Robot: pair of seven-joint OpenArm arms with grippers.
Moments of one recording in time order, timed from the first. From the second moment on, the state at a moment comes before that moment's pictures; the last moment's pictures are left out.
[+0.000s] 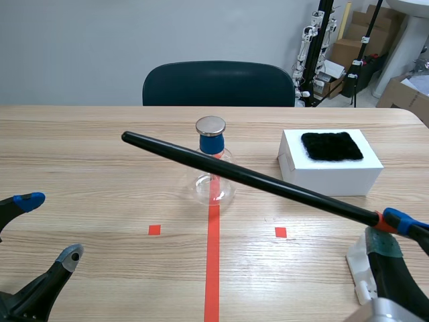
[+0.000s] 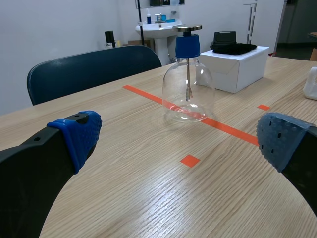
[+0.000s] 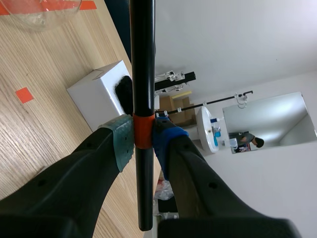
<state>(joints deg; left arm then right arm) 9.1 -25.6 -2.2 42.7 29.5 -35.3 -88.6 -67.7 16.1 -3.9 121.0 -62.6 -30.3 11.2</state>
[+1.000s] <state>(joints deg) 9.1 -25.6 -2.2 42.7 29.5 -35.3 -88.6 -67.7 16.1 -3.9 121.0 -62.6 -30.4 11.7</state>
